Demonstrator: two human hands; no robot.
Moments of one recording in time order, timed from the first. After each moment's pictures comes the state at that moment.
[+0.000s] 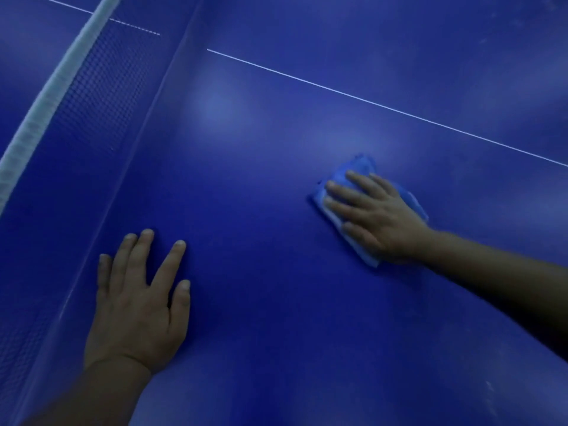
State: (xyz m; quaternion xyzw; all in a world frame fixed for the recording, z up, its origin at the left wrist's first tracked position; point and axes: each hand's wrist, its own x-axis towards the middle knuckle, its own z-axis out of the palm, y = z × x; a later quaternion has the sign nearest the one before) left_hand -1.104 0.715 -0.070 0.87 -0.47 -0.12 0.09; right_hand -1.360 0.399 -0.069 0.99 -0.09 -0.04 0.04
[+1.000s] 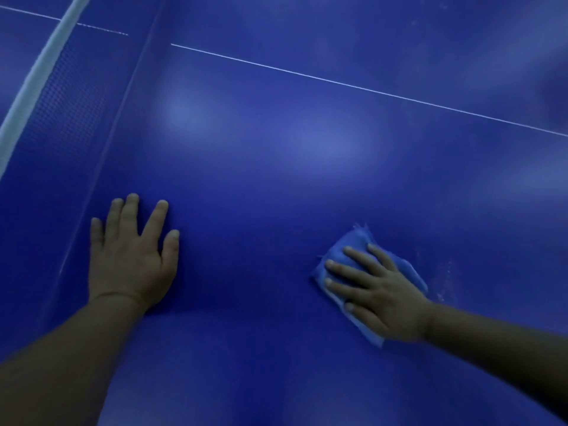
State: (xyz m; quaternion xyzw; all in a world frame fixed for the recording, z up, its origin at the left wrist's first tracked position) left_hand -1.111 0.720 -0.067 0.87 -0.48 -0.10 0.06; right_hand -1.506 0.582 -0.058 0.99 -0.13 -0.09 -0.04
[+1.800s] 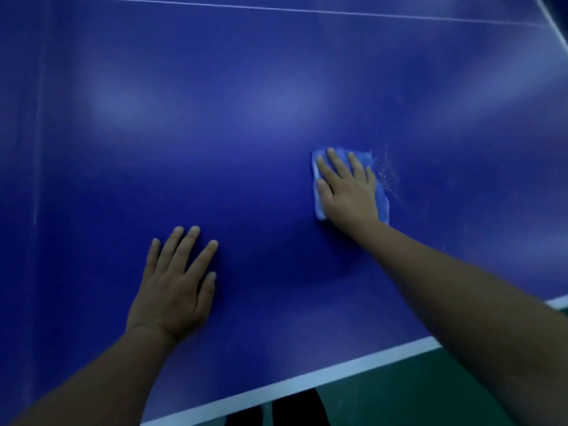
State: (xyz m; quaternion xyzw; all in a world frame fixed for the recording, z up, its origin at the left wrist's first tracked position) left_hand -1.216 0.843 -0.068 0.67 -0.73 -0.14 0.06; right_hand -1.498 0.652 -0.064 0.78 -0.62 0.04 -0.06
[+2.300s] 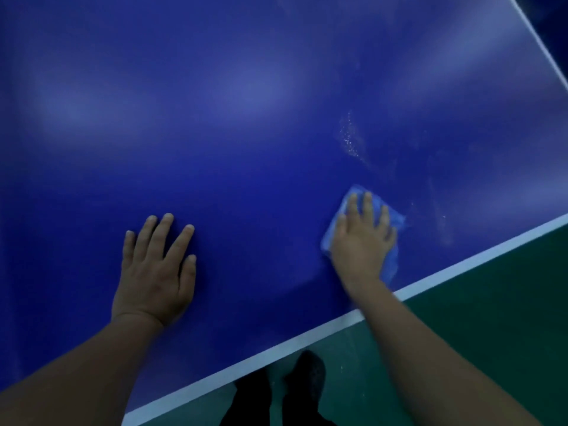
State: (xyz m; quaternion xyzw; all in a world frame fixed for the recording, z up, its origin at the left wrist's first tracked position) left_hand -1.216 0.844 -0.064 0.68 -0.72 -0.15 0.06; right_hand -1.533 0.793 -0.066 0.54 -0.84 0.03 -0.05
